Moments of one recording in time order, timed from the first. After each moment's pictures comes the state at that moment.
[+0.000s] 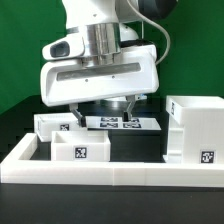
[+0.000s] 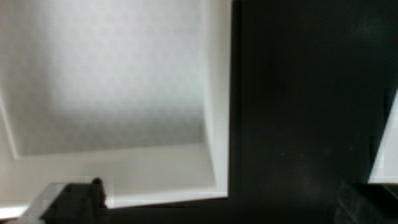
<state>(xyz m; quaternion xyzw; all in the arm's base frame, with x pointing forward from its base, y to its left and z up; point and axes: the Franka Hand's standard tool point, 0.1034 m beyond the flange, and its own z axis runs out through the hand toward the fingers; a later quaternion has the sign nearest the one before) 0.569 -0.071 0.067 -1.00 -0.05 -0.03 0.06</state>
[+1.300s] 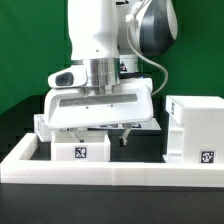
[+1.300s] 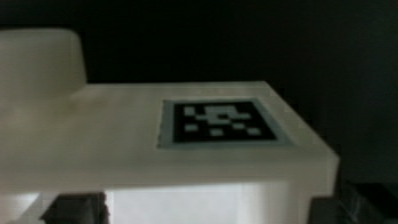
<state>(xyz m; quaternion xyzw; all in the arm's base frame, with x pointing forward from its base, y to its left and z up) 0.540 -0.075 0.012 -1.00 -0.05 -0.04 0.03</state>
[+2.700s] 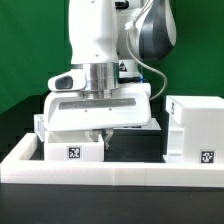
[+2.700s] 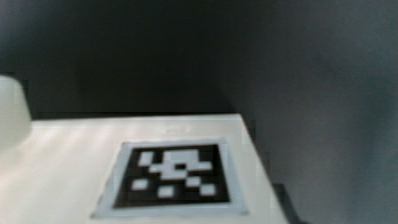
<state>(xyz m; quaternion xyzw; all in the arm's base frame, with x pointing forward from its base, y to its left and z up) 0.535 -0.078 0.006 -1.00 -0.05 -0.04 0.03</state>
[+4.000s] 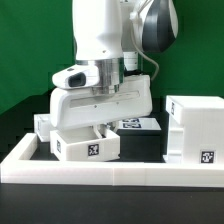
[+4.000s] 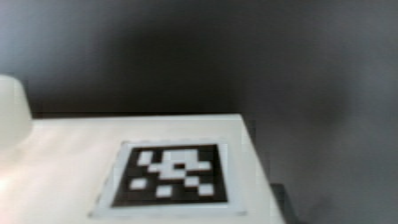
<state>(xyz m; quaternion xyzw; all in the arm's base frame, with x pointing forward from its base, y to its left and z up) 0.522 -0.069 0.014 -0.96 -0.27 -0.02 0.02</state>
